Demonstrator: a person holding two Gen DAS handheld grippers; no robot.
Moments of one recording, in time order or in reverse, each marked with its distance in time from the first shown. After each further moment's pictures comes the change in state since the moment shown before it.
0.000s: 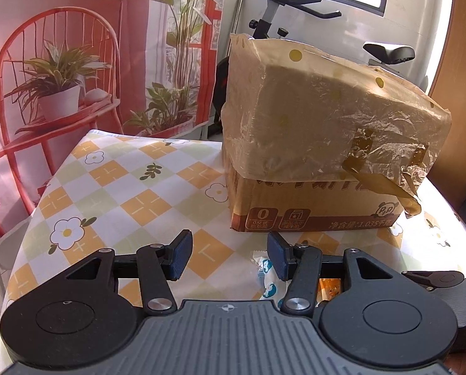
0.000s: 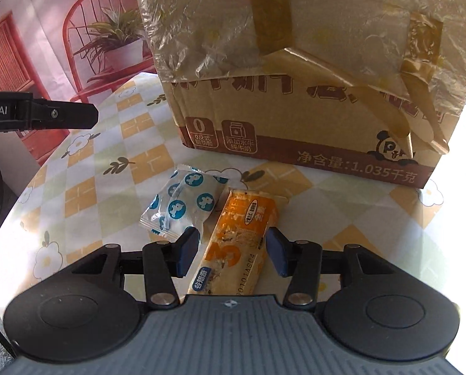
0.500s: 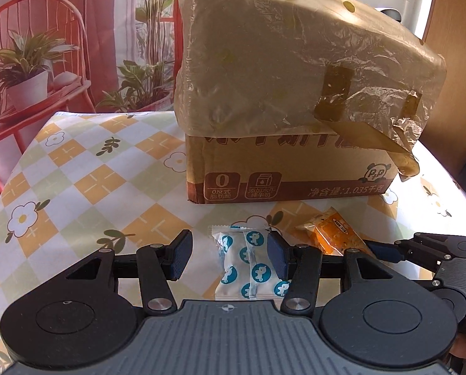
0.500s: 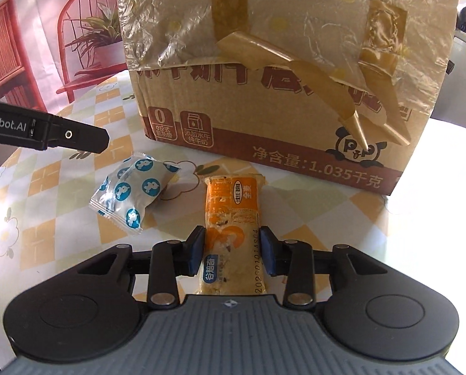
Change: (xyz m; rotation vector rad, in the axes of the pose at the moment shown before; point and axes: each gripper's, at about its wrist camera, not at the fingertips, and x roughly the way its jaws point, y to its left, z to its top) left arm 0.044 -0.040 -0.022 0.066 0.089 -0.036; right arm -0.003 -0.036 -0.021 -0.089 -0.116 -0.079
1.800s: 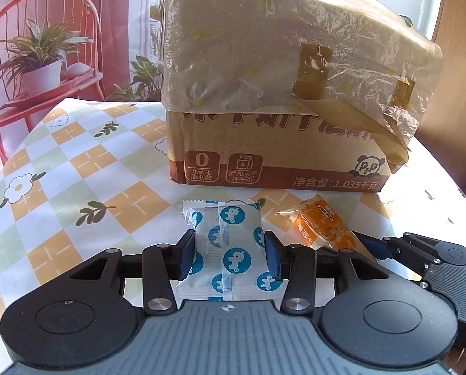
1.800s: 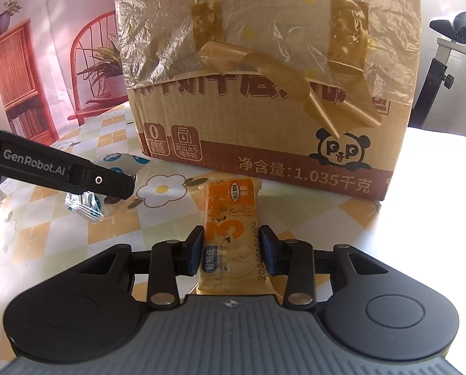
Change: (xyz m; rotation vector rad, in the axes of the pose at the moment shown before) left arm -0.008 -0.029 -0.031 -0.076 -0.042 0.058; right arm -0.002 -0.021 -0.022 0.018 -0.132 0.065
